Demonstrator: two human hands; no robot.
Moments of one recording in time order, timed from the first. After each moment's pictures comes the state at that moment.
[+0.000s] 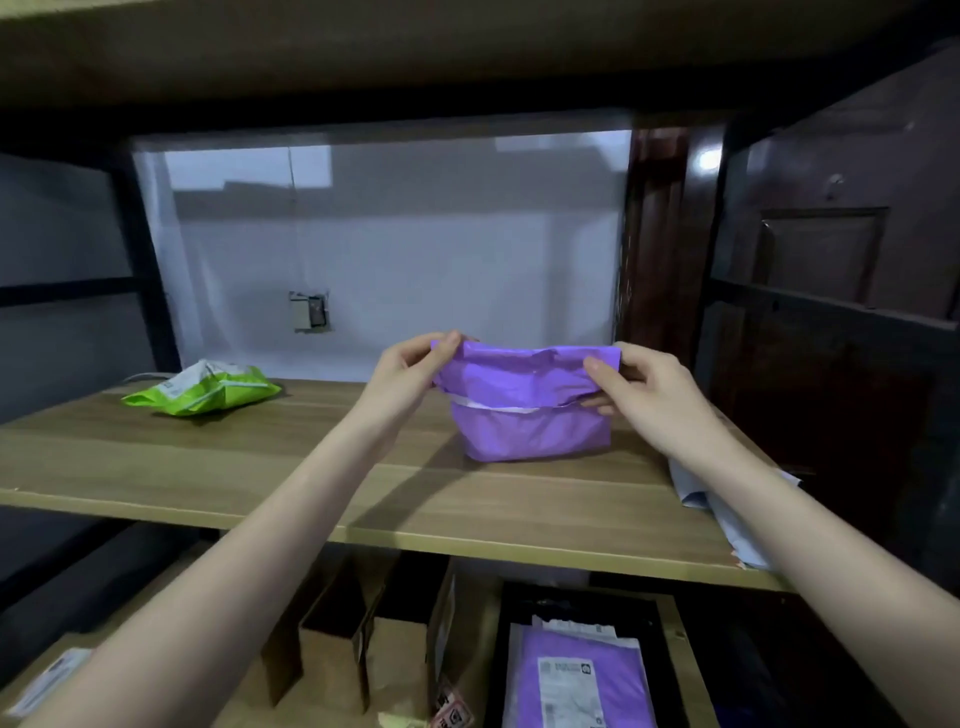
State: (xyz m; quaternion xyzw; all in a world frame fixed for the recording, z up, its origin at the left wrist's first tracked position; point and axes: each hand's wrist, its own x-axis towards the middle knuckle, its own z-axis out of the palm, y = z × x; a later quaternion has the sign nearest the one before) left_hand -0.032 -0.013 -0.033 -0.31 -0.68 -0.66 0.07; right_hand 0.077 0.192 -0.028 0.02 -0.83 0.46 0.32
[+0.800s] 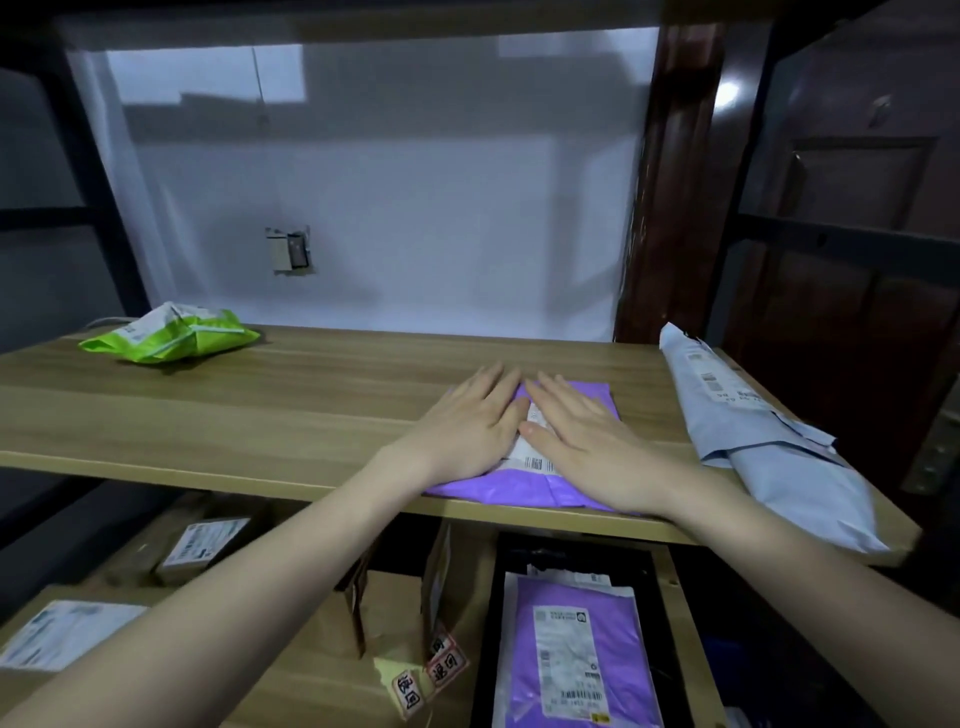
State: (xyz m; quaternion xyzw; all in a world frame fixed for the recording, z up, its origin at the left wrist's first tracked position) left_hand -0.028 0.026 -0.105 -0.36 -0.91 -0.19 0.05; right_hand 0.058 0.167 -0.095 0.04 -0.99 0.15 0.04
